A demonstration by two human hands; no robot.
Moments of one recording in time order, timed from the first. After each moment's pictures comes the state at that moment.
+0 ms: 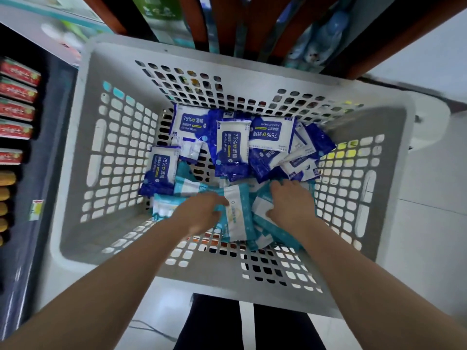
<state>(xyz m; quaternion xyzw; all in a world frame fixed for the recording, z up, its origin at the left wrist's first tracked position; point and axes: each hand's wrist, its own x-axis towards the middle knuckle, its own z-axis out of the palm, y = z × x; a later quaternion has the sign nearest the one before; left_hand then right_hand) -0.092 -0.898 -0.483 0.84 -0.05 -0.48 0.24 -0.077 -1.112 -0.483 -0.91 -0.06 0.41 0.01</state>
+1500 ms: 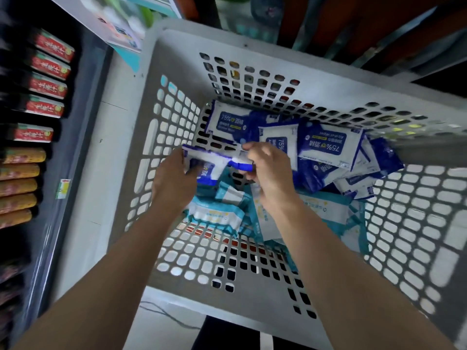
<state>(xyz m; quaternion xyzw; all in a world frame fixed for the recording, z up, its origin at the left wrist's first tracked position) -0.043 -0.800 -0.474 0.88 0.31 -0.19 0.31 -0.006 -0.957 -0.475 -0.61 0.35 0.29 0.65</state>
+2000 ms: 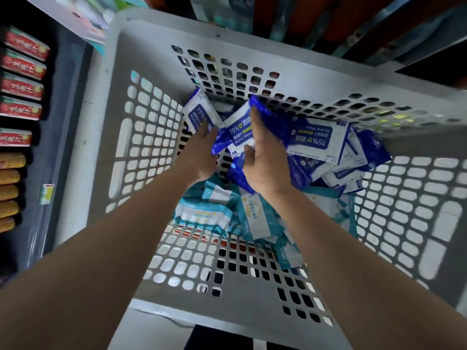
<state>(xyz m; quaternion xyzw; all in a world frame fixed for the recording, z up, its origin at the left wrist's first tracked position) 0.008 -0.828 -0.542 0.90 0.06 -0.36 0.21 0.000 -0.988 -0.512 -0.92 -0.02 0.20 0.34</state>
